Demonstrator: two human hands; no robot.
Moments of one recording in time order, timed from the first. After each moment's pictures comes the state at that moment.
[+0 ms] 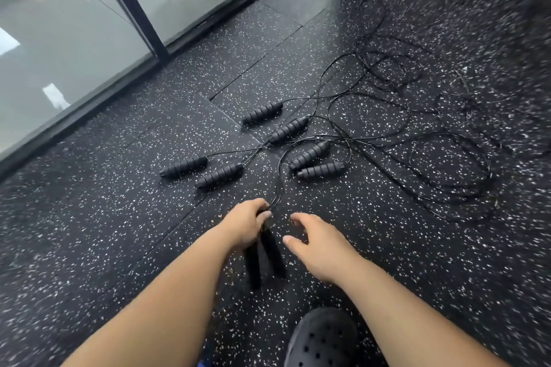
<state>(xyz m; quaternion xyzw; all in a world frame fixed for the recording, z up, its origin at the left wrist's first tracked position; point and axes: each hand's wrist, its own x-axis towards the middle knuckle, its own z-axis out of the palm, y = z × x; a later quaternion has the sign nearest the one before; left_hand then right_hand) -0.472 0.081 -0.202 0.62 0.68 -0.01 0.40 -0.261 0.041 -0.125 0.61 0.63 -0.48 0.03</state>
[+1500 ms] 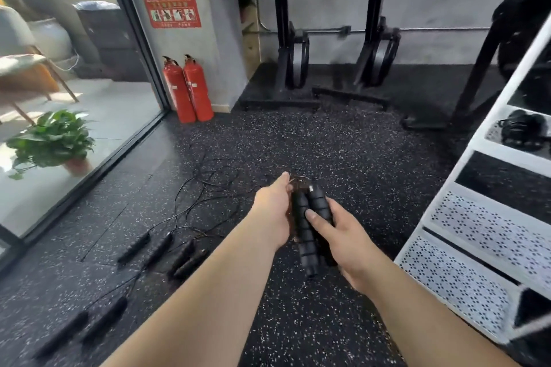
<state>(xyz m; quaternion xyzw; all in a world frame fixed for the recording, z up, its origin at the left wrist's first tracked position) -0.070 -0.056 0.179 0.31 0.49 0.28 0.77 0.015 -0.186 0.152 0.60 0.34 -0.44 -0.57</state>
